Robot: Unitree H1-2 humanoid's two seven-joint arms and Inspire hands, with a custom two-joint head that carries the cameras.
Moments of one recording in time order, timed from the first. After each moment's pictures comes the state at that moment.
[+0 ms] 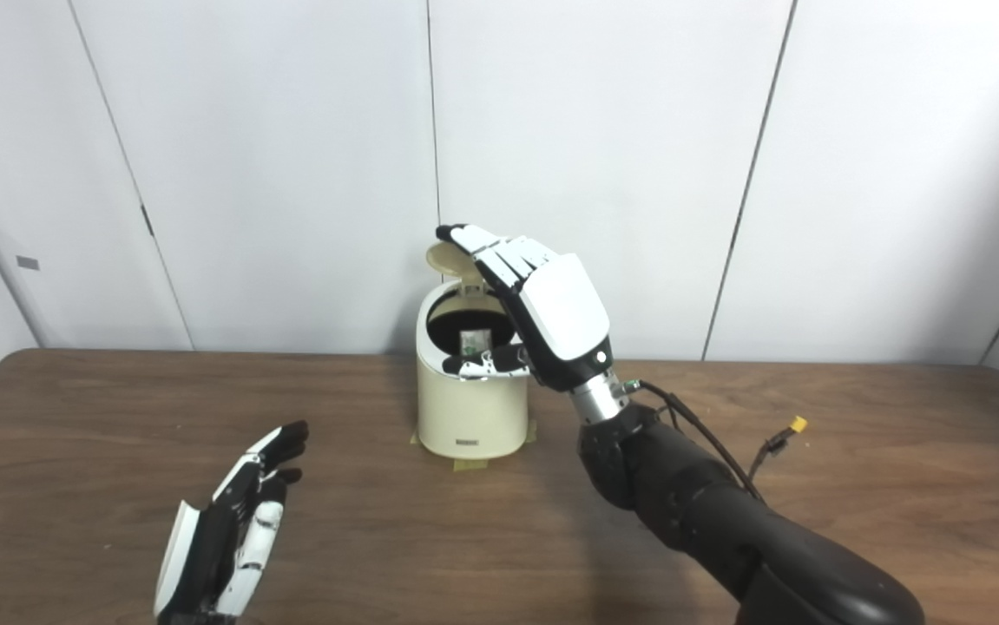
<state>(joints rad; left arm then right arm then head) 0.10 0.08 -0.05 -0.18 0.30 -0.28 0.16 -1.02 -0.17 0.96 1.10 -0.64 -0.45 -1.23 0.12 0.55</state>
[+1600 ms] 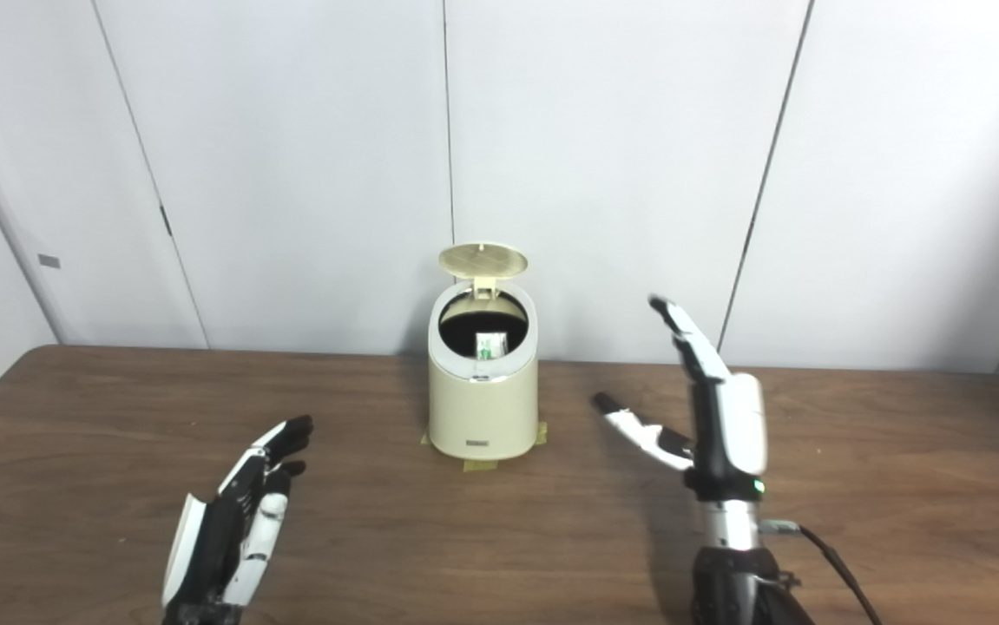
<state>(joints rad) 0.07 0.08 -0.05 -0.13 0.29 -0.30 0.18 -0.44 -0.27 0.31 0.46 -0.38 -0.45 -0.75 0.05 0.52</state>
